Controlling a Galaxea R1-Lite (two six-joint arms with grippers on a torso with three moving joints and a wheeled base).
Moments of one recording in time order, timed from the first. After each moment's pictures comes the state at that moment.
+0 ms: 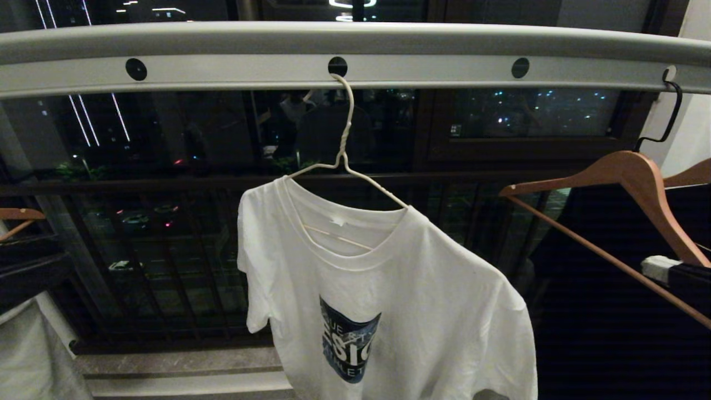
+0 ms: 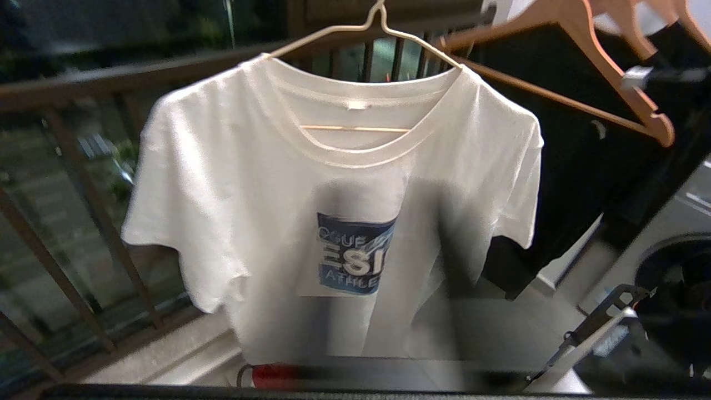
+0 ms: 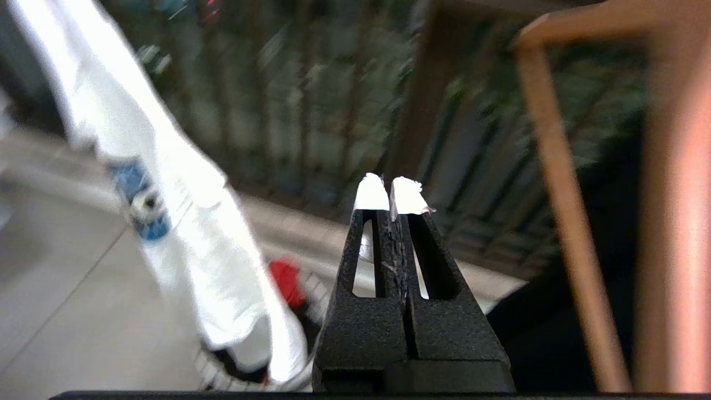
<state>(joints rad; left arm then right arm) -0.65 0.72 -0.84 0.12 -0.01 -0.13 0.43 0.86 -0.65 -0.04 -0.15 -0.04</state>
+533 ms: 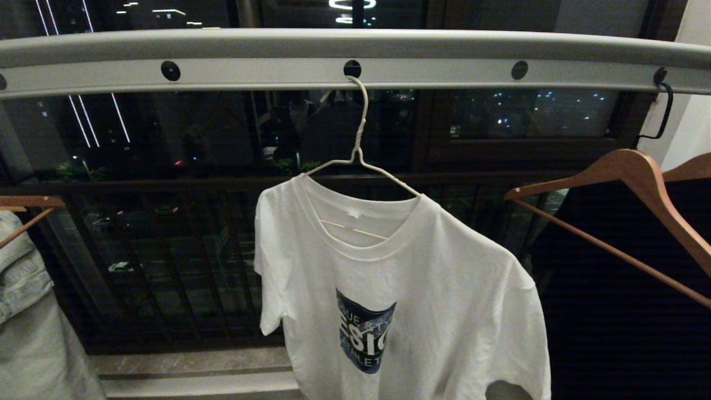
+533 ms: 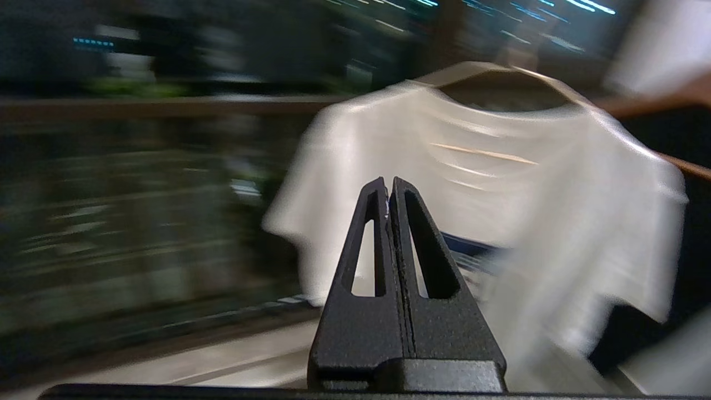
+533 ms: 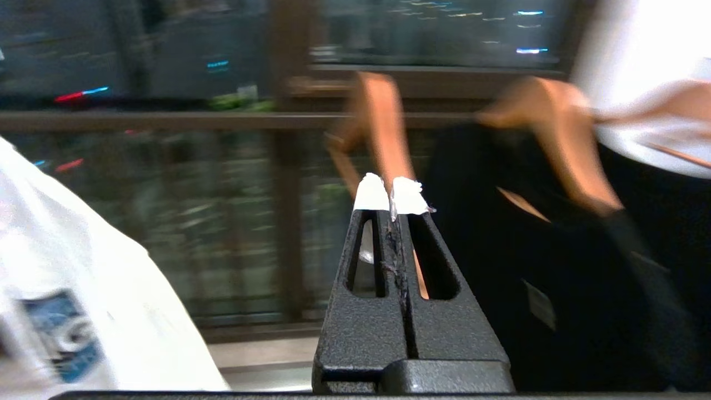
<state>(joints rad) -0.25 0.47 -0.72 0.12 -0.01 -0.14 0.15 0.49 -0.84 0.24 -0.26 -0.04</state>
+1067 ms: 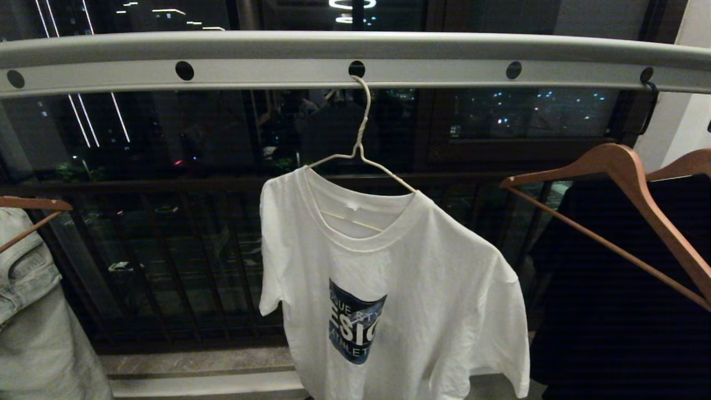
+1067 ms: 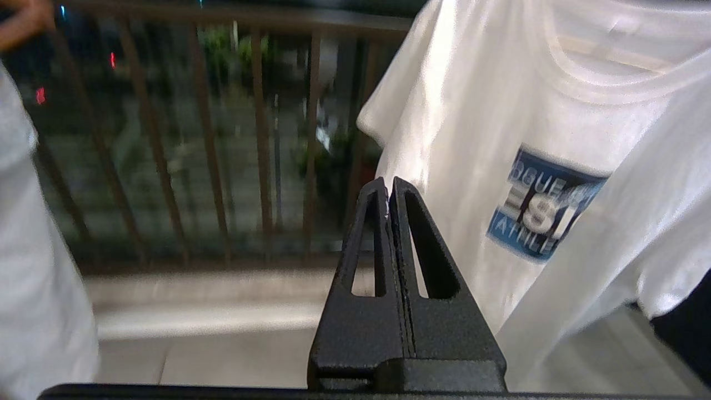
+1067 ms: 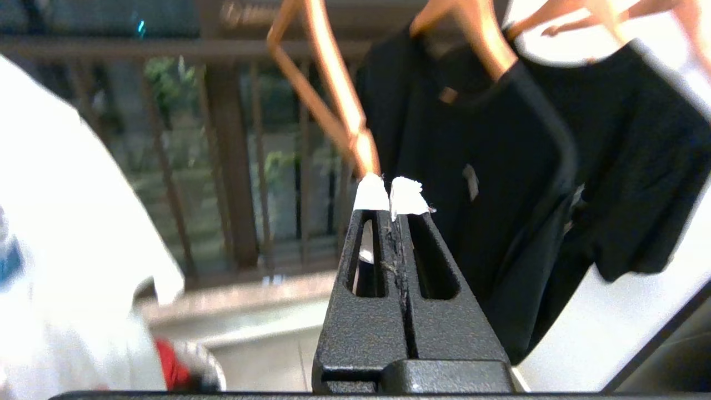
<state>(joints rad) -0.15 0.29 -0.45 0.15 0.05 -0.14 0.03 0.20 -0.78 0.57 -0.22 -0.06</state>
